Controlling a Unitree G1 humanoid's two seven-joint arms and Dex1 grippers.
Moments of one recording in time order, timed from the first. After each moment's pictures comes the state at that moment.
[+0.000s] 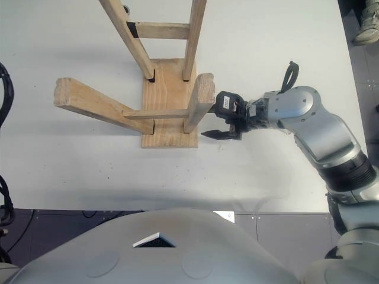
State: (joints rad) left arm -1.26 0.68 0.14 0.64 -0.53 0.58 -0.82; right arm -0.32 -0.88 0.44 -0.36 0.36 0.57 0.98
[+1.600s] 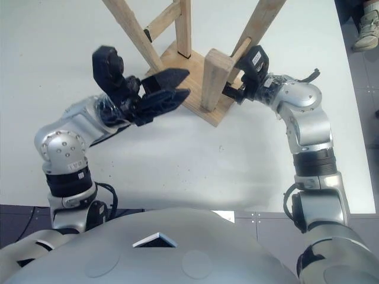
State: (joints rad) left arm -0.10 0.17 0.07 -0.44 -0.90 0.93 -0.84; right arm -0.28 -0.55 0.15 0.08 0.29 0.22 0.79
